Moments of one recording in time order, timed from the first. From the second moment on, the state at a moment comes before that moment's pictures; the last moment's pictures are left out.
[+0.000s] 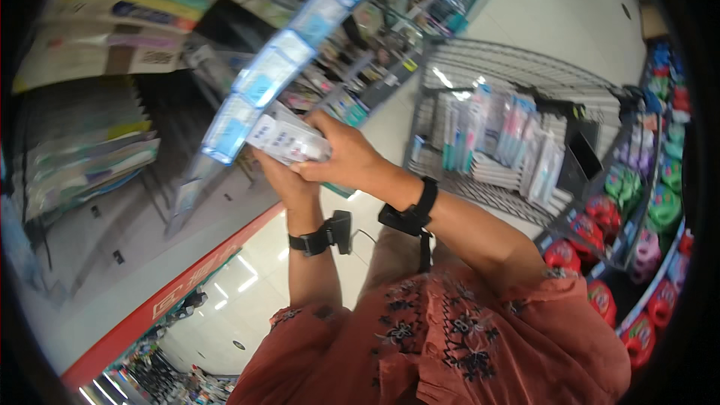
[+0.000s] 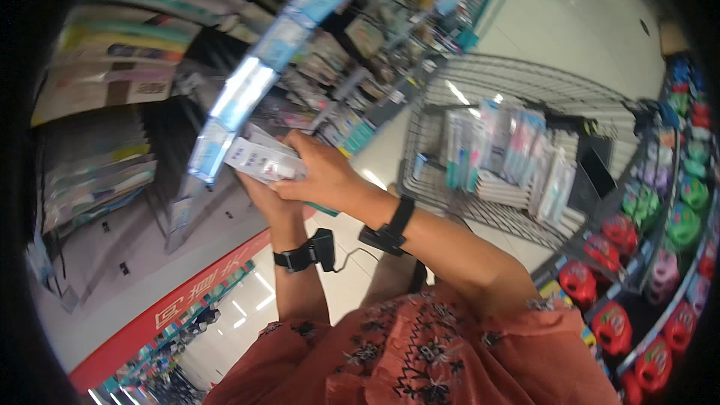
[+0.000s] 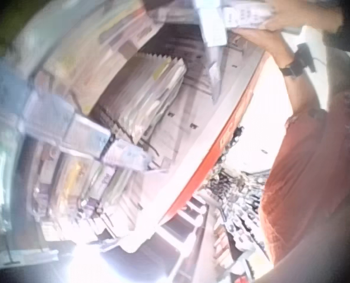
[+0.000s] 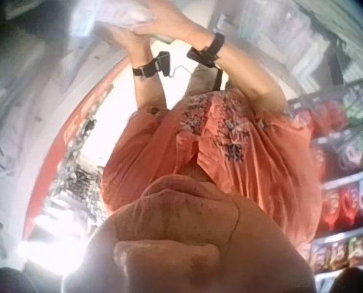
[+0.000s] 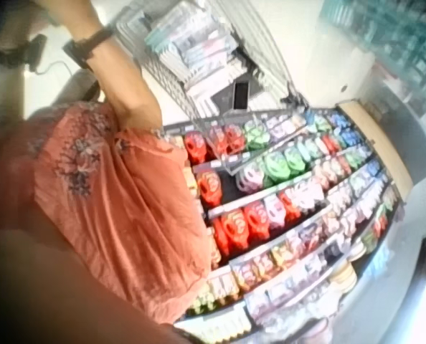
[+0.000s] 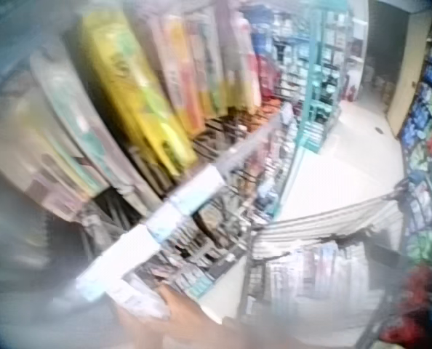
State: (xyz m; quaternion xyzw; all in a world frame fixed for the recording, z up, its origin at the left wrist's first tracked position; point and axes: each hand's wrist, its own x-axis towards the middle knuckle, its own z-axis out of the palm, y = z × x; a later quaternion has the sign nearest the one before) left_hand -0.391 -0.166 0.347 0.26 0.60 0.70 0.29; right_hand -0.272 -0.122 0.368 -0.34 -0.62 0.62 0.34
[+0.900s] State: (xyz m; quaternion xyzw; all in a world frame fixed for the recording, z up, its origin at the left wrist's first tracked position) left_hand -0.149 -0.089 0.231 0.42 0.68 0.28 0.52; right_hand -0.002 -0.083 0.183 -0.50 -0.23 0.77 0.33
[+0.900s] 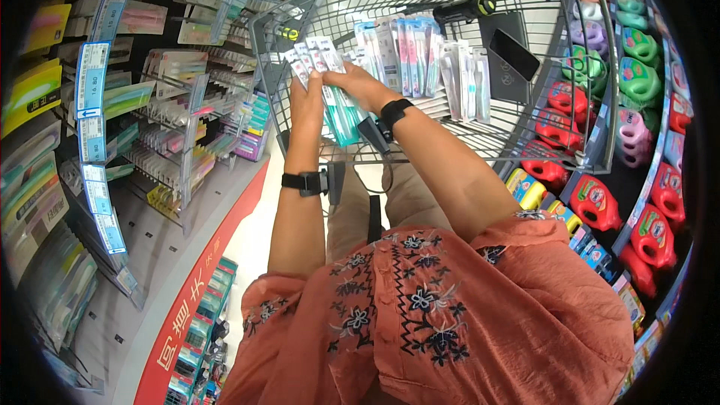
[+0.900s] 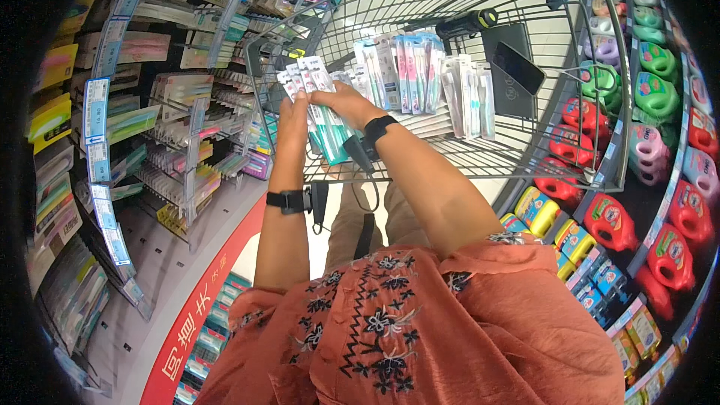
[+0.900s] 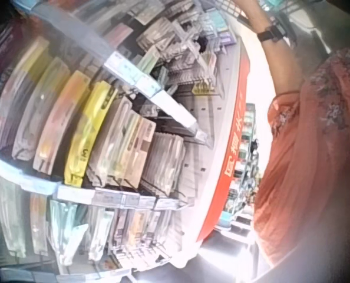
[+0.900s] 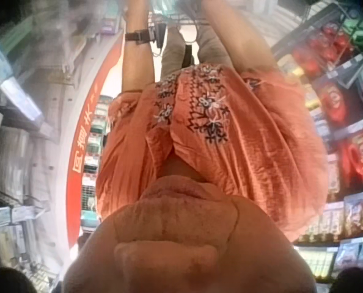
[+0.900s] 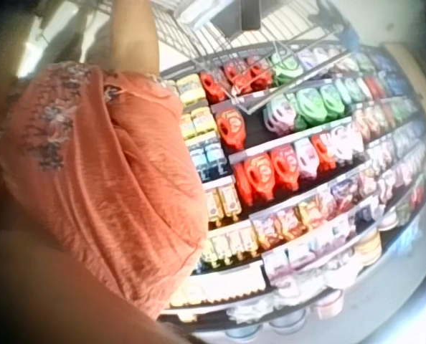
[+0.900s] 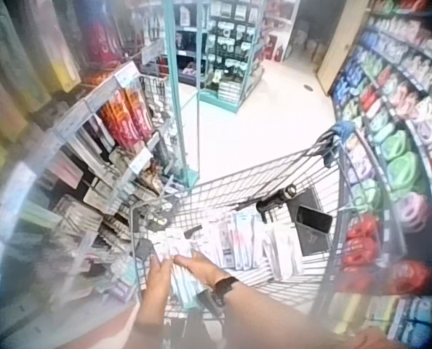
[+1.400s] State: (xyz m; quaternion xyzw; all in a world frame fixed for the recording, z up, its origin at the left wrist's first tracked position) left_hand -0.208 -0.150 0.286 0.38 0.69 0.32 0.53; right_hand -0.020 -0.099 0.060 -0.72 -0.32 0.58 0.20
